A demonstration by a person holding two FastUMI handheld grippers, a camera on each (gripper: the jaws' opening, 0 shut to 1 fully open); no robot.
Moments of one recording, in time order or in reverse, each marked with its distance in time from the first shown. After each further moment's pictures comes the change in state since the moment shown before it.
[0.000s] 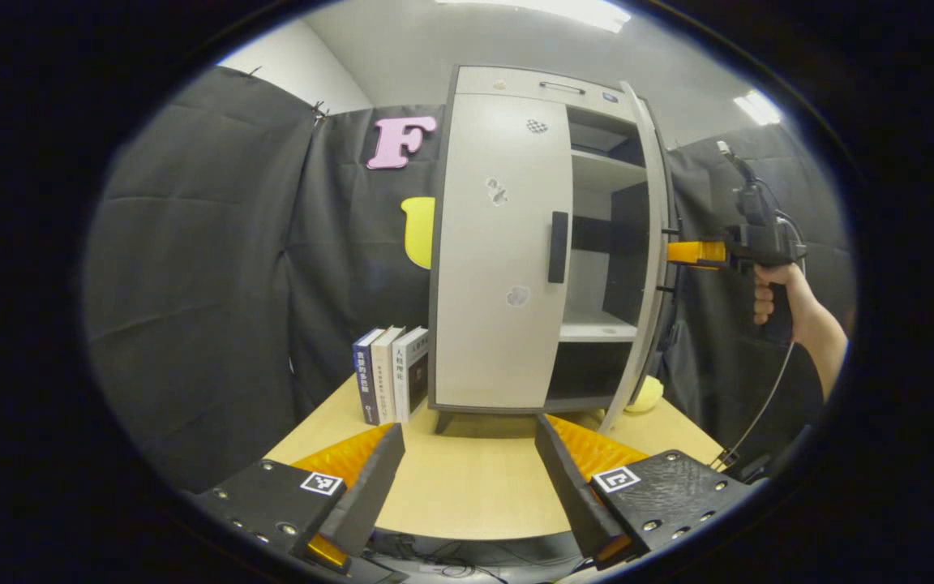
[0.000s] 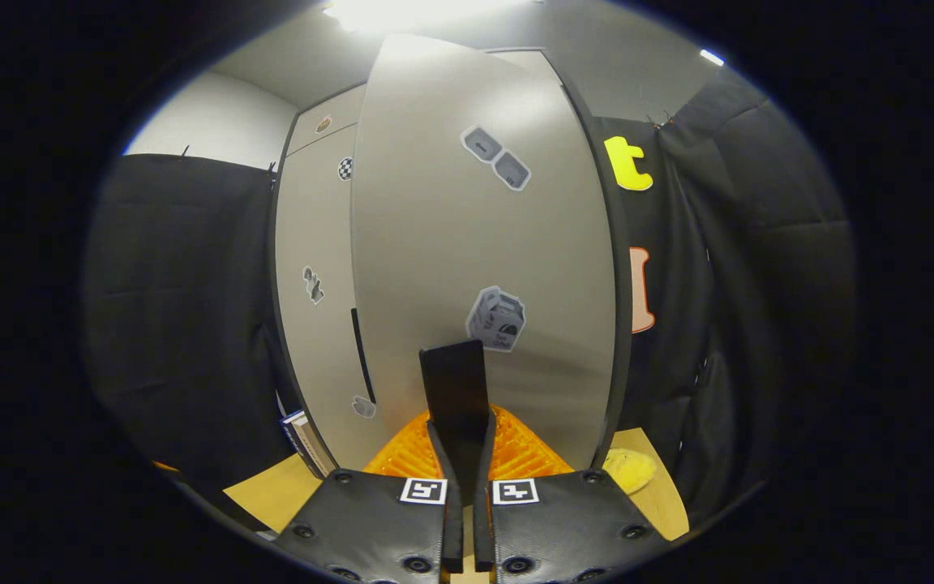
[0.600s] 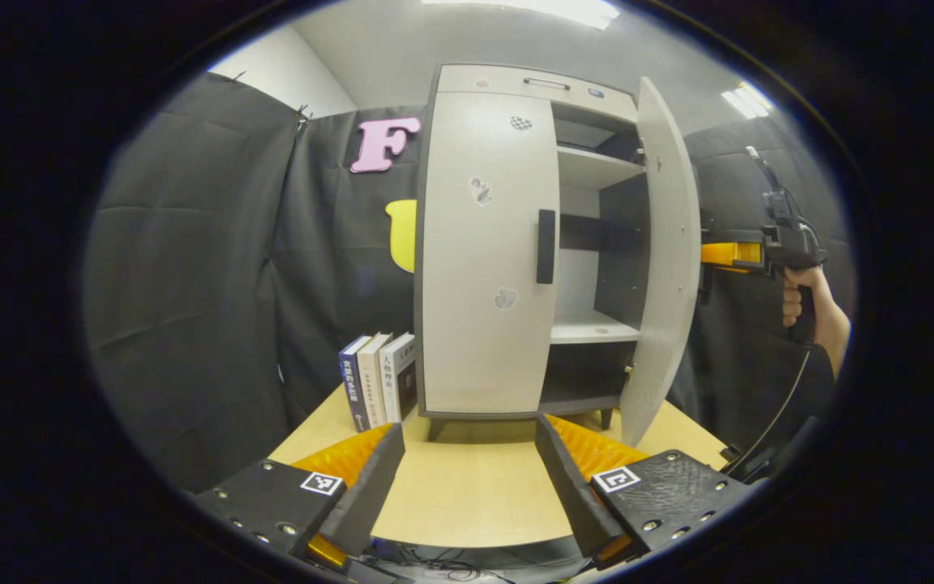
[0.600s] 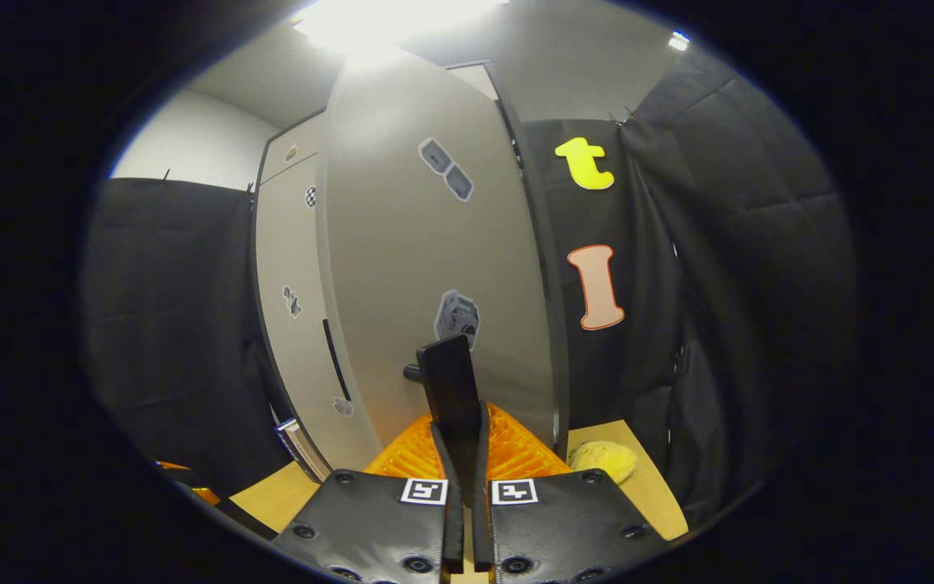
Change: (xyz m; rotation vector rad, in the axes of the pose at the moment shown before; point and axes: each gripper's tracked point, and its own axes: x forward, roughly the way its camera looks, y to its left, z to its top) left arm 0.018 -0.009 0.003 0.042 -0.014 -0.040; right arm -0.052 -0.061 -0.002 0.125 -0.031 -0.054
